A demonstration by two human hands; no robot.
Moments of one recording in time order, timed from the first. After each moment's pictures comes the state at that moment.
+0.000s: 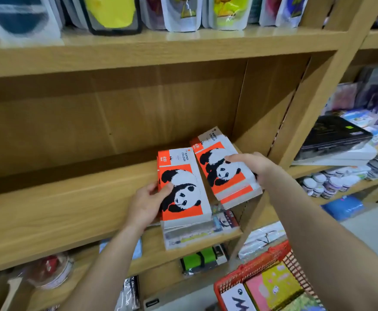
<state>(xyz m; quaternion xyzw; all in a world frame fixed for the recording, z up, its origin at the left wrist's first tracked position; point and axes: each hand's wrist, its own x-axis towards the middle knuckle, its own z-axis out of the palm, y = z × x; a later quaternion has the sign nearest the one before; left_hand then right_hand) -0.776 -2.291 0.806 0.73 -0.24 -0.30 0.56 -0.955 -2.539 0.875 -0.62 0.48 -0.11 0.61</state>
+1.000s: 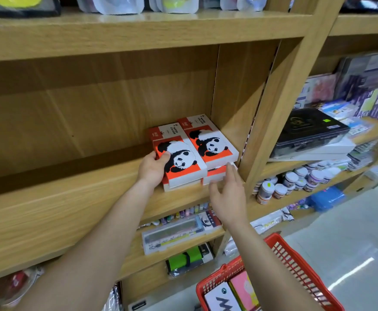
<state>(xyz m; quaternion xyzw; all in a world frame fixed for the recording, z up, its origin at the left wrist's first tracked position) -0.775 -2.434 0.814 0.74 -0.24 -0.28 0.57 -0.987 -2.484 0.795 -0.77 0.45 -0.31 0.32</state>
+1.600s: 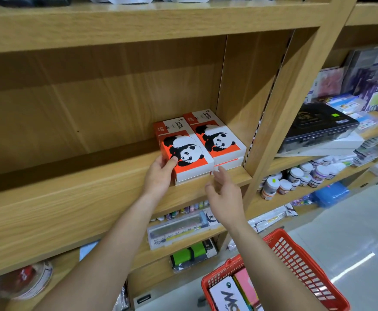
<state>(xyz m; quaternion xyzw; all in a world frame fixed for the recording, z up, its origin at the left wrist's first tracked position) -0.793 -2.409 0.797 0.71 -0.28 -0.28 0.58 -0.975 -2.462 0.792 -0.75 0.42 -0.29 0.42</state>
